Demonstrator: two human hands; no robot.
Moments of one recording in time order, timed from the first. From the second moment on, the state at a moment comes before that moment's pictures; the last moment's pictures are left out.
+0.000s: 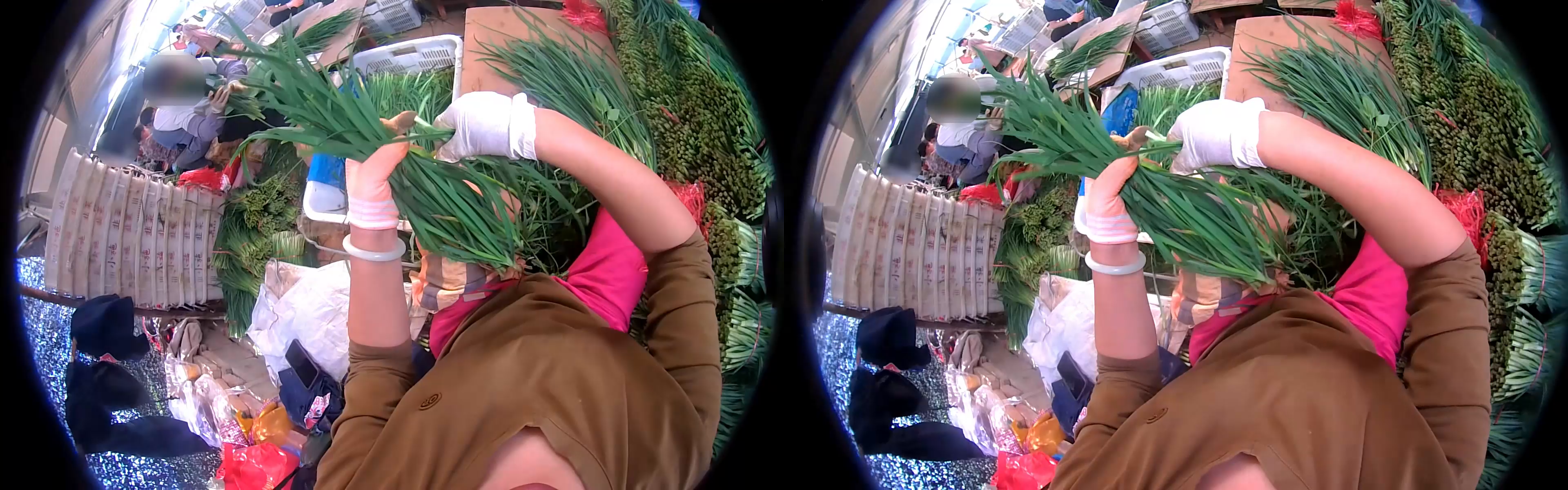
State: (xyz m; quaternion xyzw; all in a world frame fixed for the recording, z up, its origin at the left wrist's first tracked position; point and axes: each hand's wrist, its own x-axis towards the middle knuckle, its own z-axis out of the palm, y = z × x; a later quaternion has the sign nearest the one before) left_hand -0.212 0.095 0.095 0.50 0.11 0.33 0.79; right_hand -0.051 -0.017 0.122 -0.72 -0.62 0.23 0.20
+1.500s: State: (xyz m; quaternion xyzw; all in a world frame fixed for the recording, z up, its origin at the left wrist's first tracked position) left_hand -0.394 0.182 -0.042 0.29 0.14 0.44 0.84; right_hand -0.020 -0.071 -0.055 -0.79 -0.57 0.22 -0.03
